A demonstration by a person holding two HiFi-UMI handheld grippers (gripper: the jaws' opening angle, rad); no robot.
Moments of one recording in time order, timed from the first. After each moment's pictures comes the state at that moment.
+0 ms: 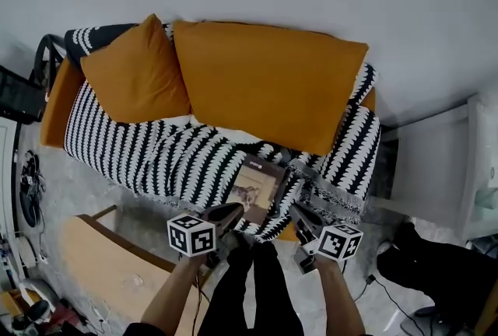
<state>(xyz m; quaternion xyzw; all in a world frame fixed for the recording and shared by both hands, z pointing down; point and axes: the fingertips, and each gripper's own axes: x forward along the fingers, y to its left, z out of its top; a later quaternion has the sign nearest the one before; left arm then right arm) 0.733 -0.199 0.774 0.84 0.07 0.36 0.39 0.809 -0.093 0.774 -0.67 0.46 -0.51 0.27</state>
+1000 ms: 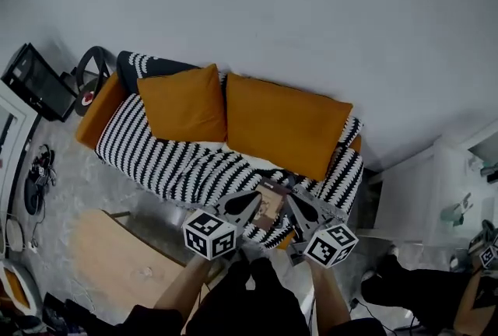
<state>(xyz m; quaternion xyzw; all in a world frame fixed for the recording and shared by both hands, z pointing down) 0.709 -0.195 0.448 0.96 0.07 0.18 0.22 0.750 -0.143 0.441 -0.72 0.61 -0.26 0.22</state>
